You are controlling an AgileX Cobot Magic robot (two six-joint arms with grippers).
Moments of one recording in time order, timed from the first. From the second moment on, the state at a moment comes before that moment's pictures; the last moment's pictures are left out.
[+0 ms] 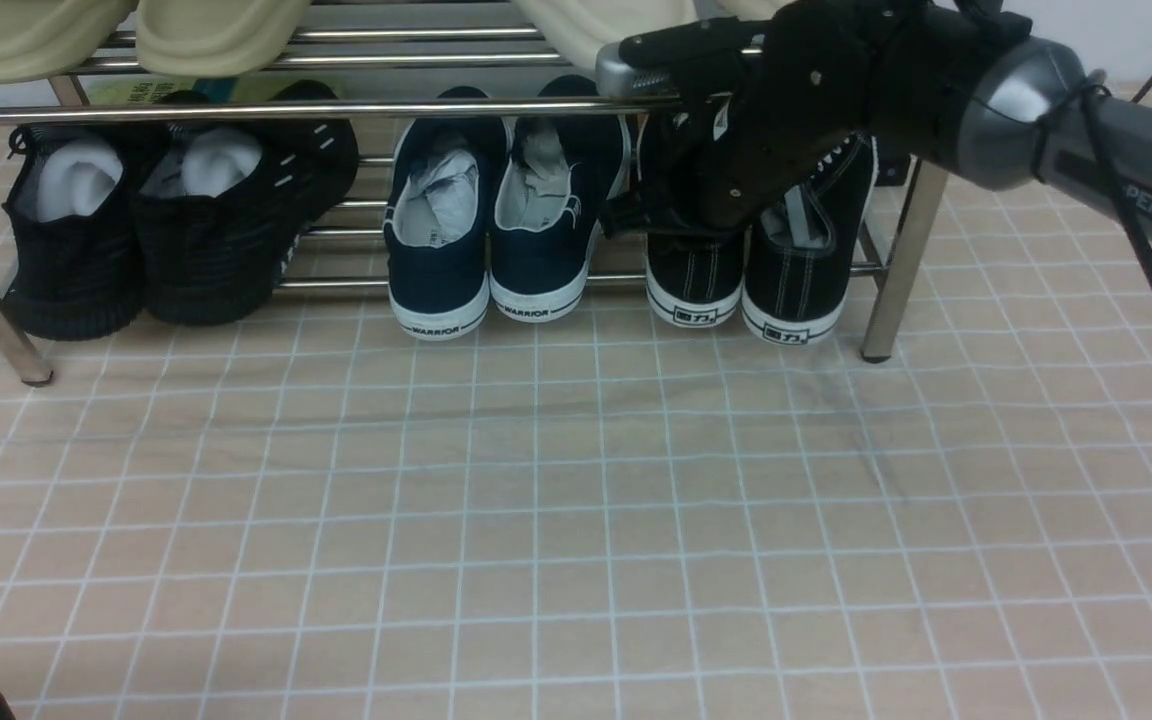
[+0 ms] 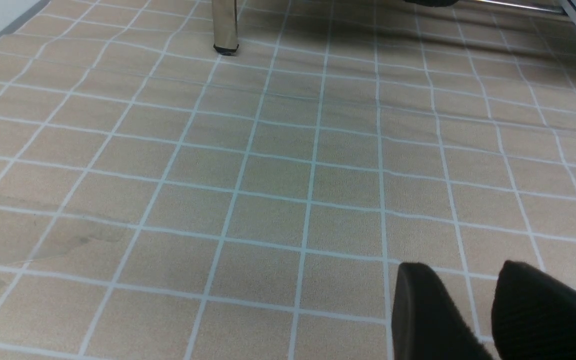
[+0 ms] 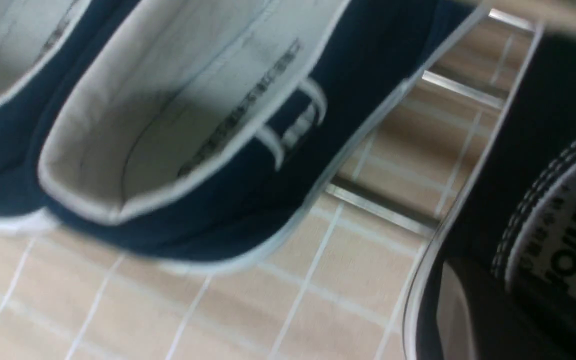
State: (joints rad) right arm 0.50 2.14 -1.97 0.09 0.82 0.07; left arm 0.00 -0.01 0.03 0.15 0.37 -0.25
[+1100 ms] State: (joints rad) right arm 0.72 1.66 -2.00 0.15 1.27 0.07; left arm 0.00 -0.01 0.03 0.15 0.37 -0.25
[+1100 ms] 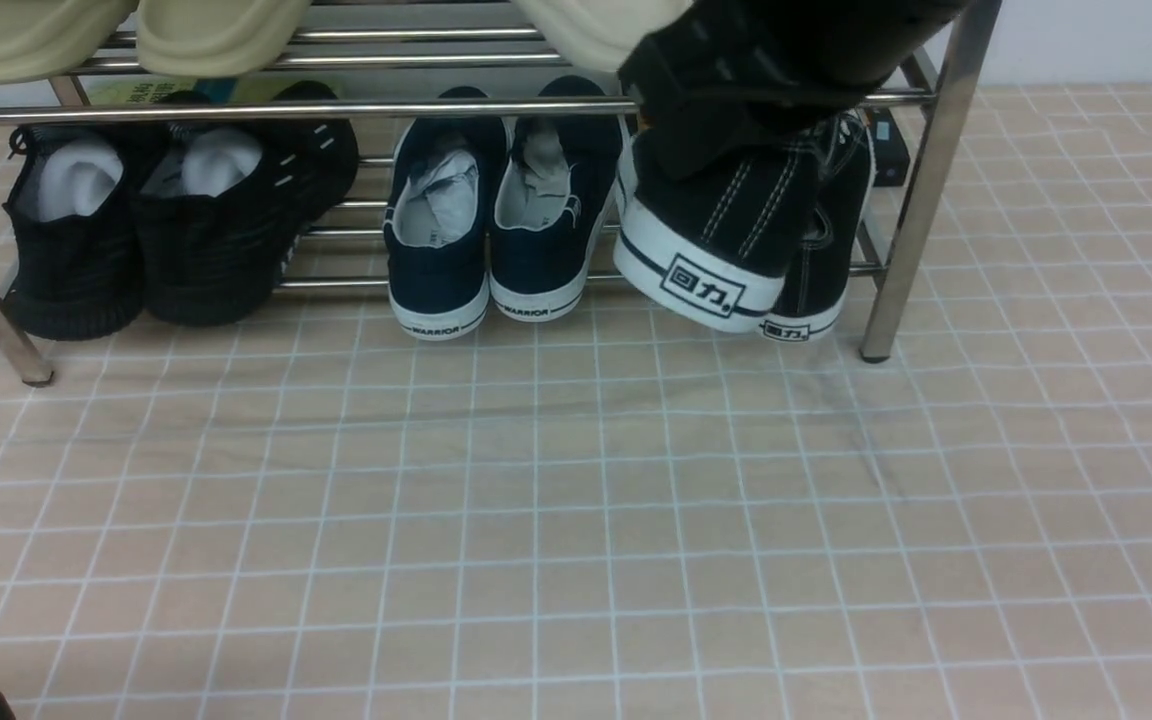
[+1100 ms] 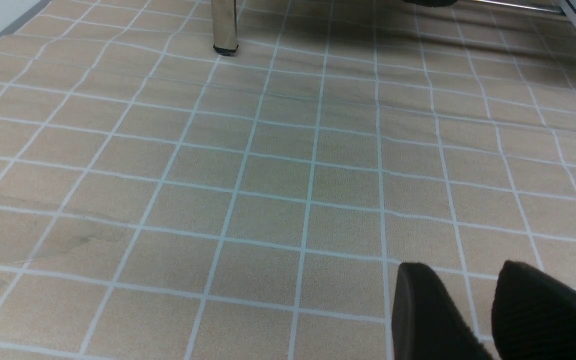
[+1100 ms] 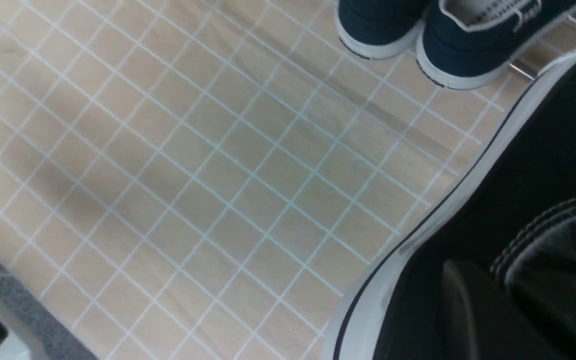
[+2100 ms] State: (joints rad) right arm 1.05 1.62 -1.44 0.01 1.05 0.31; left arm 0.00 -0.01 0.03 0.15 0.37 -0.25
